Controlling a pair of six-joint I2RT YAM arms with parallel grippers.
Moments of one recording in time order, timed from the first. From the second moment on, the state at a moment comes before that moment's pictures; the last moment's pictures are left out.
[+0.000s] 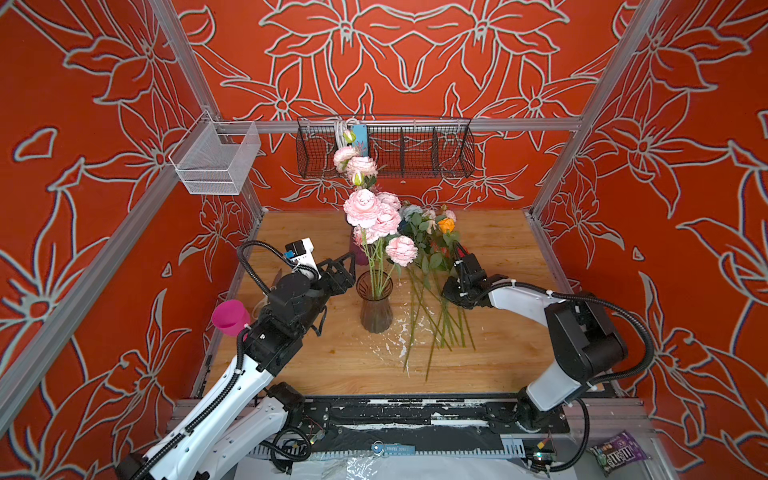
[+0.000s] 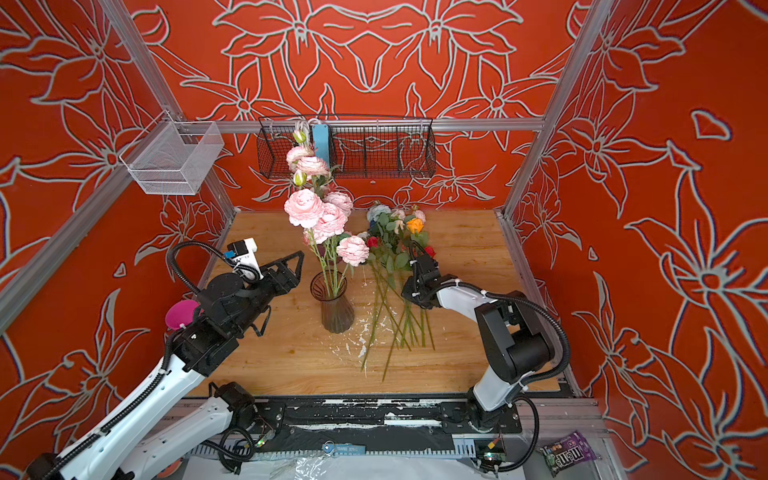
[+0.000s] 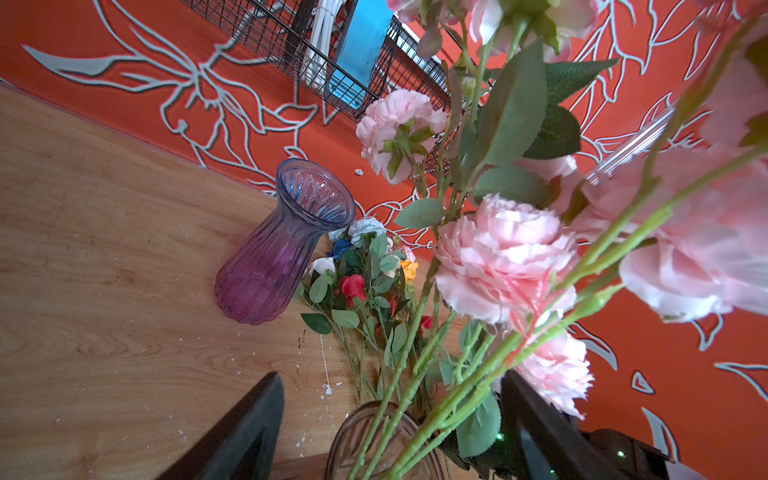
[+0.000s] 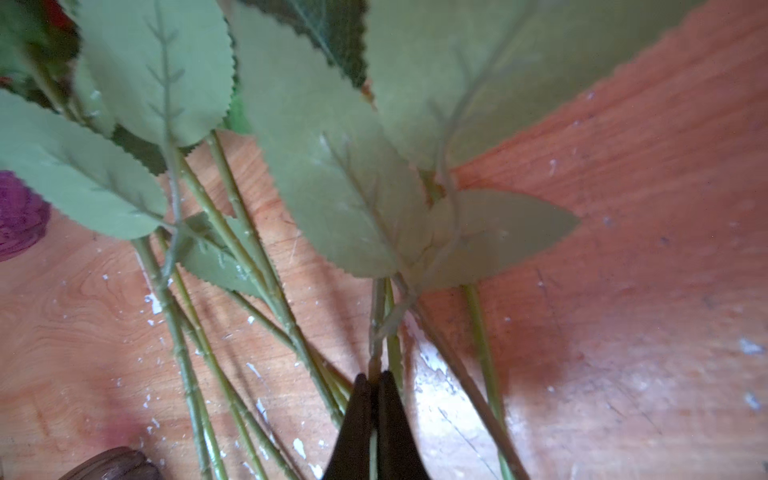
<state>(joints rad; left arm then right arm) -0.48 0.75 0.76 -0.13 -0.17 -0.69 0.40 1.60 0.88 -0.29 -0.02 0.85</state>
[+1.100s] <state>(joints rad) -0.48 0.75 0.76 -0.13 -0.18 -0.68 0.39 1.46 0.78 -0.23 -0.16 0.87</state>
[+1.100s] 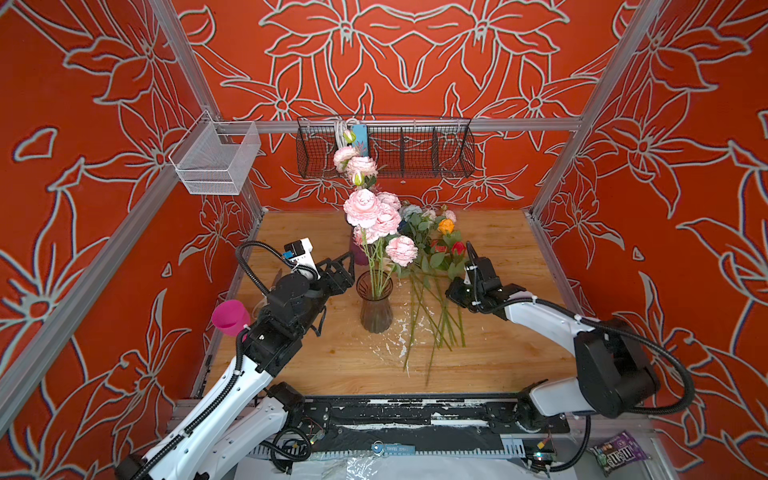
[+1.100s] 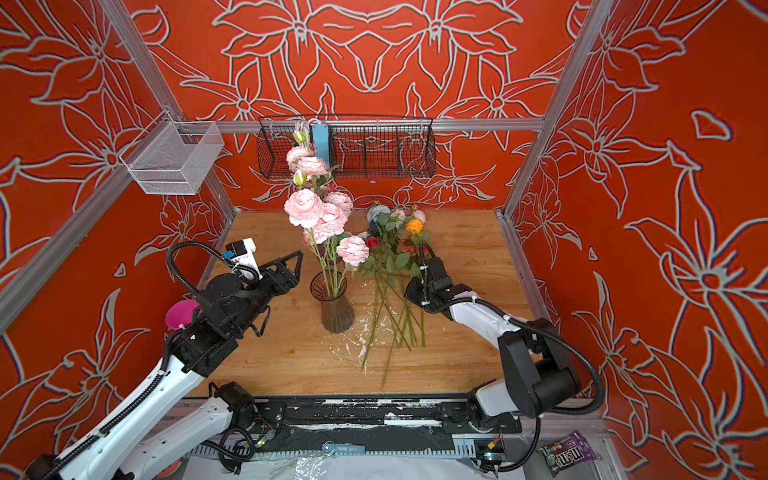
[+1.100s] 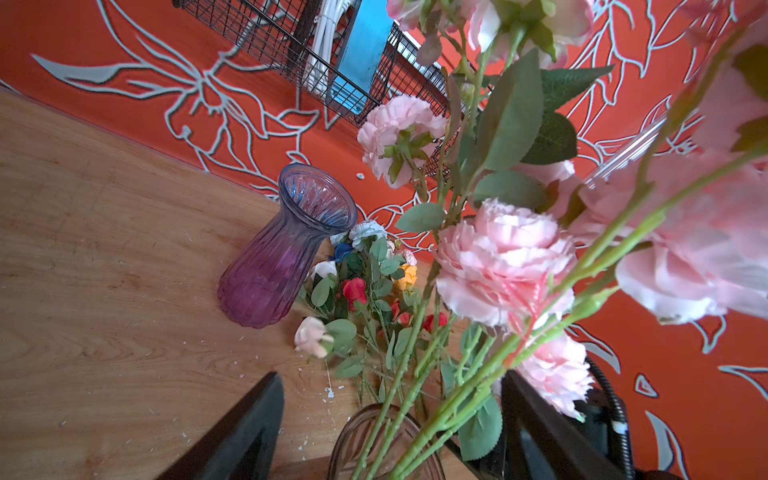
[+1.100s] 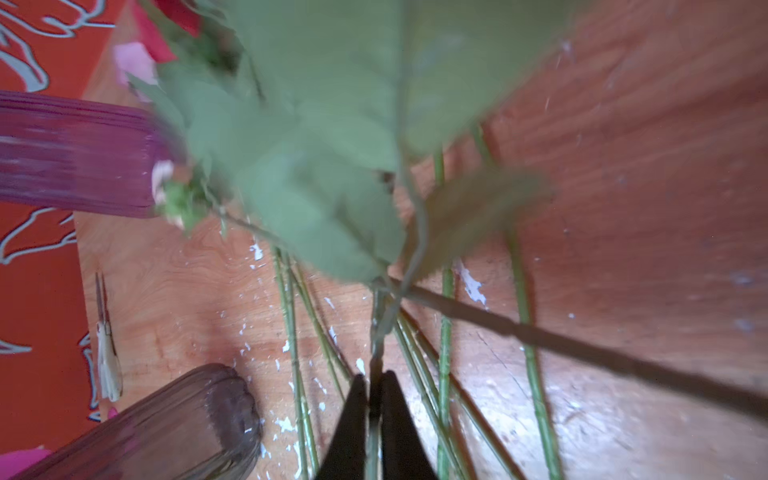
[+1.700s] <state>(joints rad) -0.48 0.75 0.76 -0.13 -0.18 -0.68 0.53 1.56 1.20 -0.66 0.16 0.38</state>
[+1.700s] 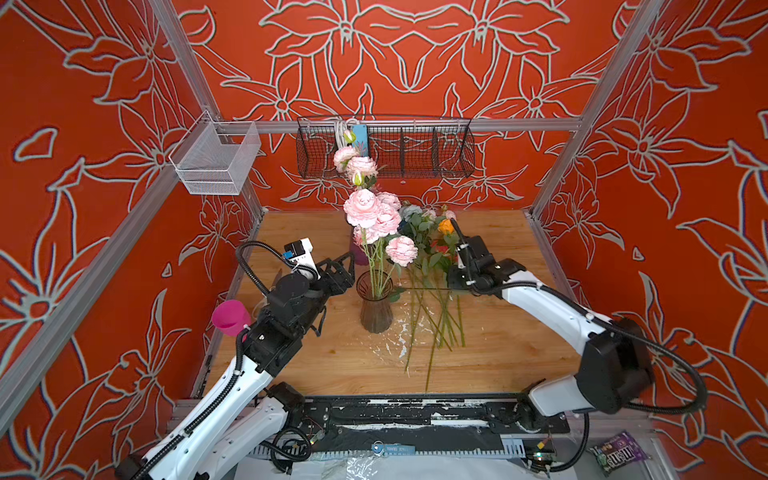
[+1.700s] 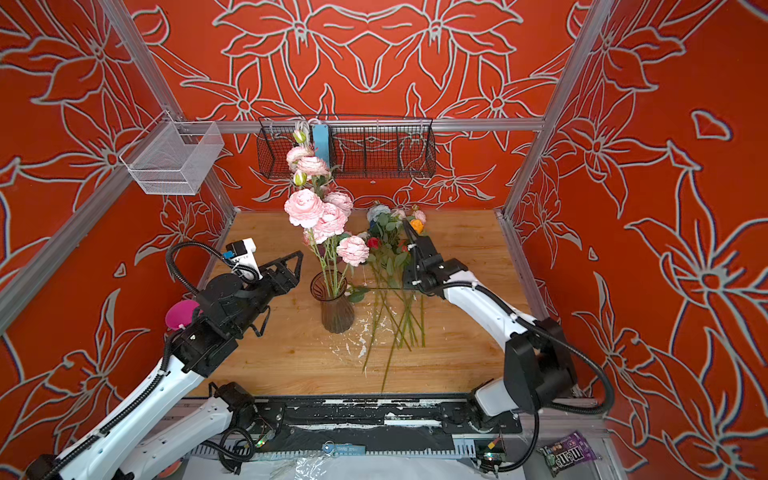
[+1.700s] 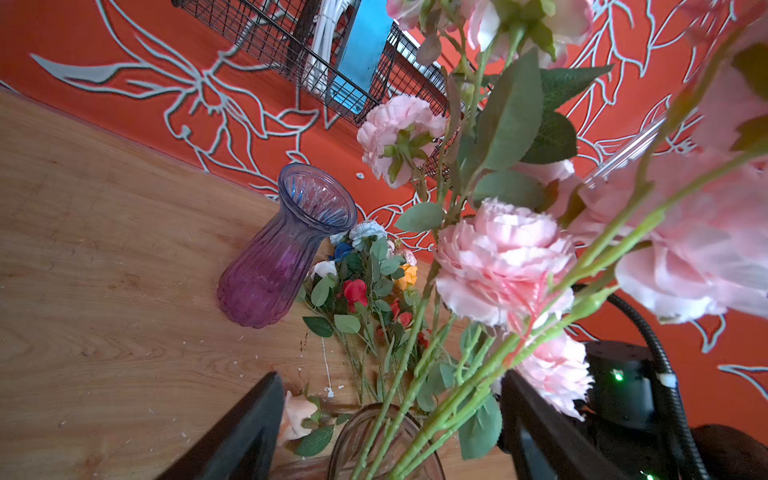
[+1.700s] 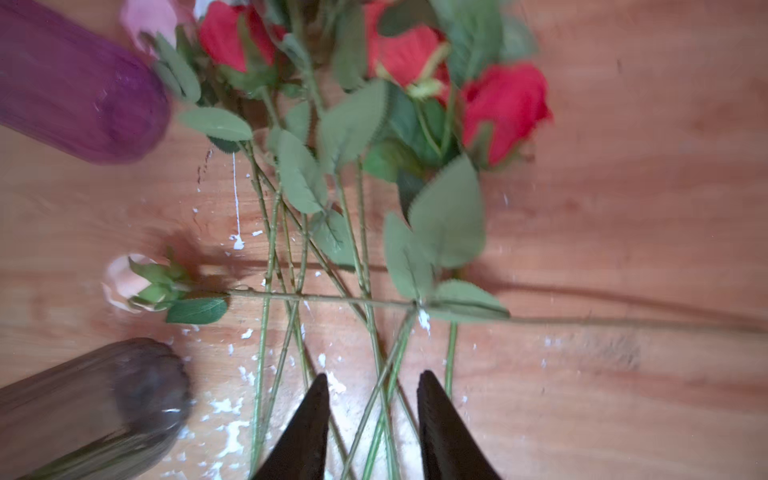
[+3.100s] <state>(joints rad) -0.48 0.76 0.76 -0.13 -0.22 -0.64 0.54 1.86 1.32 -0.70 0.19 -0.22</state>
